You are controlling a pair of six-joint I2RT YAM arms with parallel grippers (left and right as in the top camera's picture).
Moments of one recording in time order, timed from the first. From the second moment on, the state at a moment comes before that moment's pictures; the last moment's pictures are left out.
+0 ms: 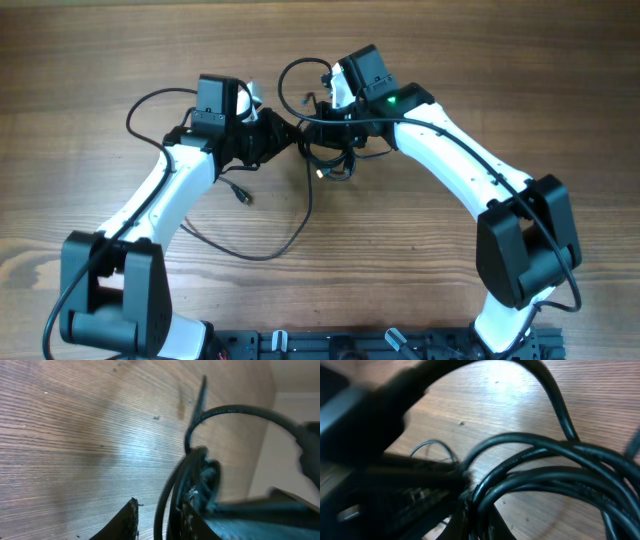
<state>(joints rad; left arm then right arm) -0.19 1.66 1.04 -0.36 0.58 -0.72 0.51 1.92 1.48 -0.59 -0.56 0.57</state>
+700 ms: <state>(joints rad) -0.20 1.66 1.05 -0.40 0.56 -0.76 0.44 1.91 1.48 -0.36 -0.75 0.62</state>
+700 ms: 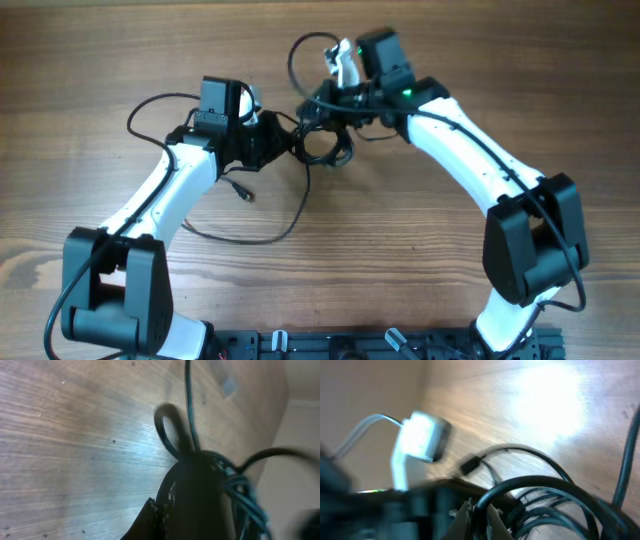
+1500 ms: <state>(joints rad) -0.20 1.66 1.06 -0.55 0.47 -0.69 0.20 1.87 1.84 -0.86 -0.61 0.55</state>
